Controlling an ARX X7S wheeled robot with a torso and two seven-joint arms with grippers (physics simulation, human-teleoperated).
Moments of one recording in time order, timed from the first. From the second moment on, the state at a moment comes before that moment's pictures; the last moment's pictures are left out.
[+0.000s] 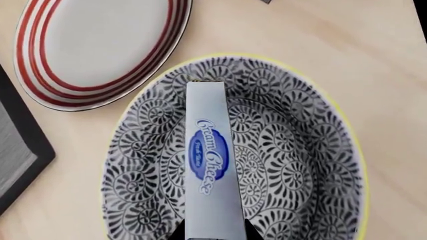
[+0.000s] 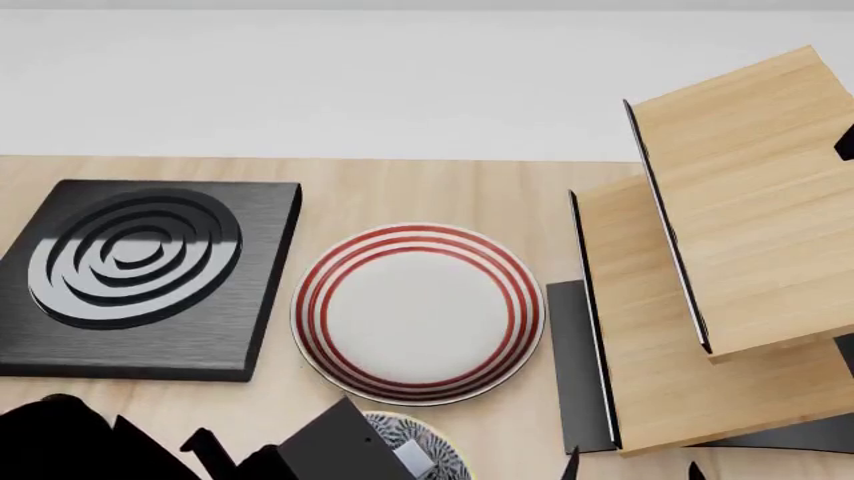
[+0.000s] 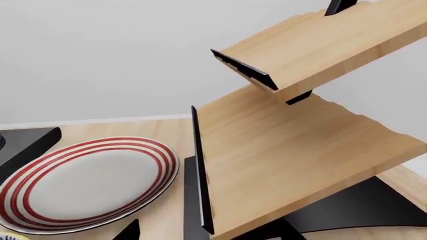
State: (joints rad) left arm -1.12 -0.35 1.16 0.07 -1.56 -1.20 -0.81; right arm 0.03 0.37 -0.28 -0.07 0.38 -0.02 0.40
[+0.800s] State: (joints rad) left arm -1.14 -0.39 1.15 0.14 -1.58 -1.16 -0.82; right arm 0.04 0.37 -0.29 -0.05 0.39 -0.02 0.40
